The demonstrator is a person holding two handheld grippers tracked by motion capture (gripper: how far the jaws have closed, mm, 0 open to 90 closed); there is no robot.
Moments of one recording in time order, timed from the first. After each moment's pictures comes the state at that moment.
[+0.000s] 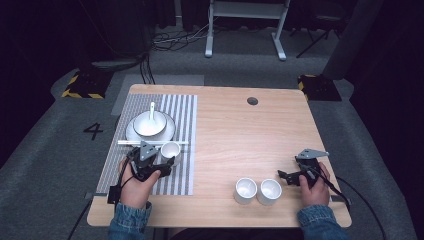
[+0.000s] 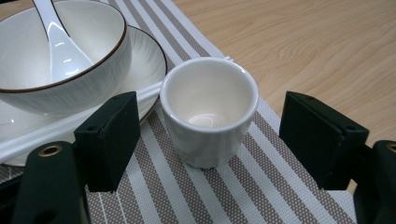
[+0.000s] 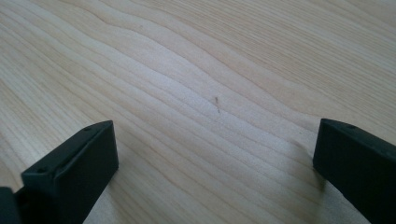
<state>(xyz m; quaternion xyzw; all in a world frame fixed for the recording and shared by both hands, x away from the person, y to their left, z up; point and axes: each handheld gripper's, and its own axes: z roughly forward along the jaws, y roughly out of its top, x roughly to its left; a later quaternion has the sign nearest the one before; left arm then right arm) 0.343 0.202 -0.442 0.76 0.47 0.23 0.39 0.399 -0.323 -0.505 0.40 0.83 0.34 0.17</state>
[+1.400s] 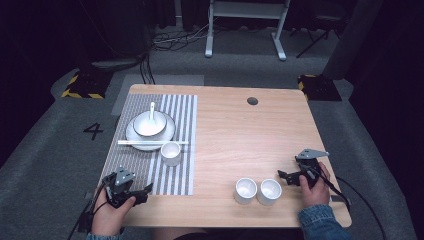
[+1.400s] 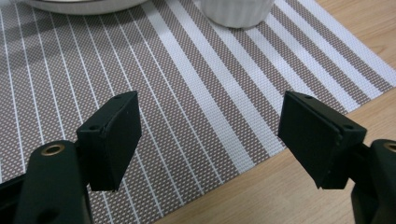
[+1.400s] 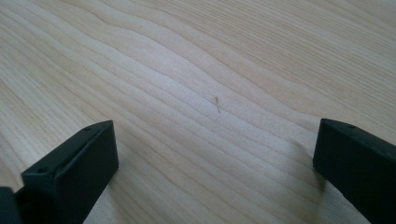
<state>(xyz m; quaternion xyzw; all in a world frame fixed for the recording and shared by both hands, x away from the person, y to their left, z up) 0.287 0.259 -0.477 0.78 0.50 0.19 0.33 0.399 -0.323 -0.505 0.40 0.83 0.34 0.17</state>
